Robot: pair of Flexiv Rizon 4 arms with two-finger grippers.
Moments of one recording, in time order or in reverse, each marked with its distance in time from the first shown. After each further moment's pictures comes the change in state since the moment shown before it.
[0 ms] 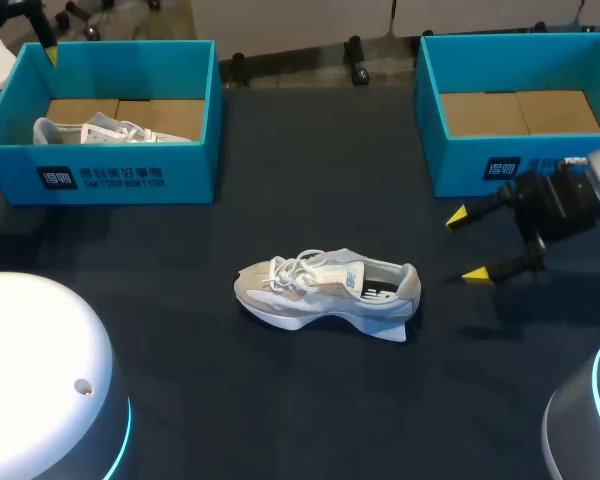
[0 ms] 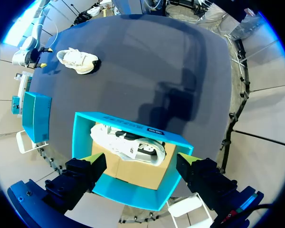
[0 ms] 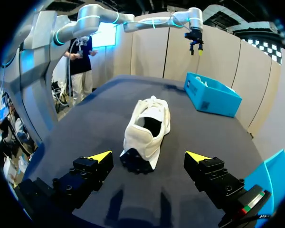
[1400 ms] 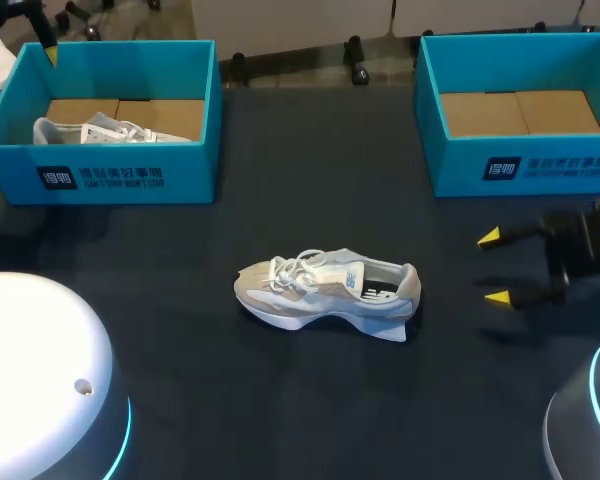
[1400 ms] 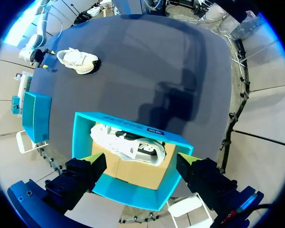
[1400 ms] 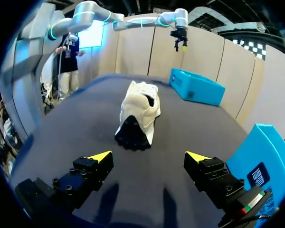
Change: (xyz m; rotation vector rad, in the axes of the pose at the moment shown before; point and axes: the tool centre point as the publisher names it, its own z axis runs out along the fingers) left arm 0.000 0.000 0.000 0.000 0.000 0.000; right arm 0.013 -0.066 -0.011 -0.028 -0.159 0.046
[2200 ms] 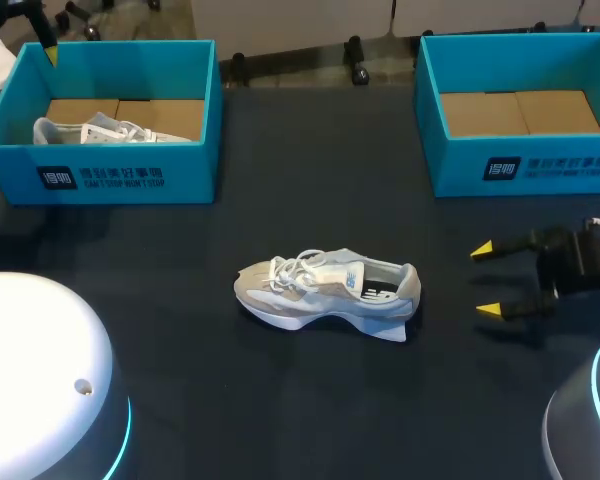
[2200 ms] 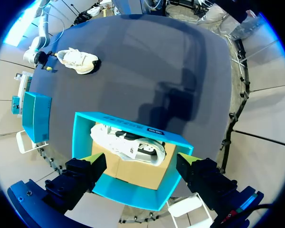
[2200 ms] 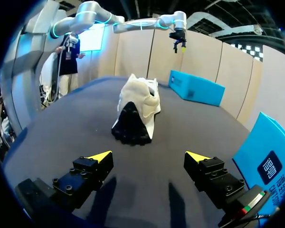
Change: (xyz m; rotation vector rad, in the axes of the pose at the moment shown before) left arm 0.000 0.000 0.000 0.000 0.000 0.000; right arm 0.002 -0.023 0.022 -0.059 -0.012 0.004
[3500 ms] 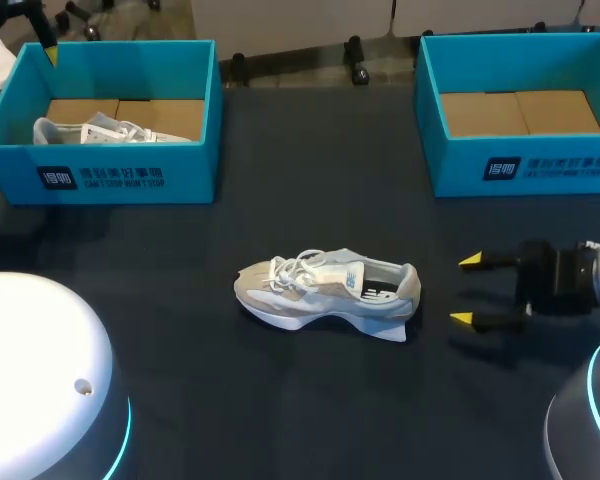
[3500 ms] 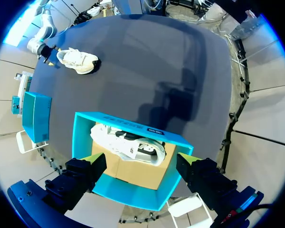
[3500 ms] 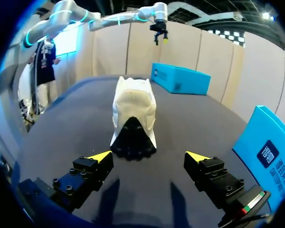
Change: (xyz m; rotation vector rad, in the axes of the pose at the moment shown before) left arm 0.000 0.000 0.000 0.000 0.000 0.000; right arm 0.024 0.026 0.021 0.081 -0.184 0.166
